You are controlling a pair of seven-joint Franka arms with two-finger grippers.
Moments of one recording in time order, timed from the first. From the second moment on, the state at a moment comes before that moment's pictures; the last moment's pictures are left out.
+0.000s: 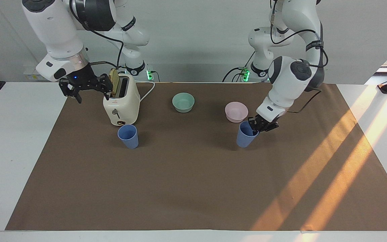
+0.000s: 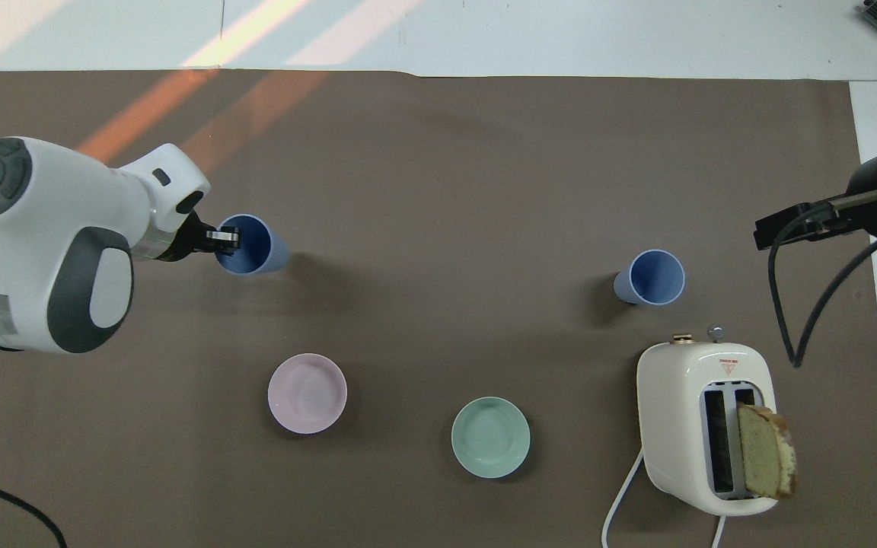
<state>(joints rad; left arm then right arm) -0.02 0.16 -0.42 -1.99 -0.09 2.26 -0.29 -0.18 0.09 0.22 -1.50 -0.05 1.57 -0.11</state>
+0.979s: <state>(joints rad) -0.08 0.17 -0.46 -1.96 -0.07 2.30 -0.45 -0.18 0.09 0.22 -1.50 -0.05 1.57 -0.11</state>
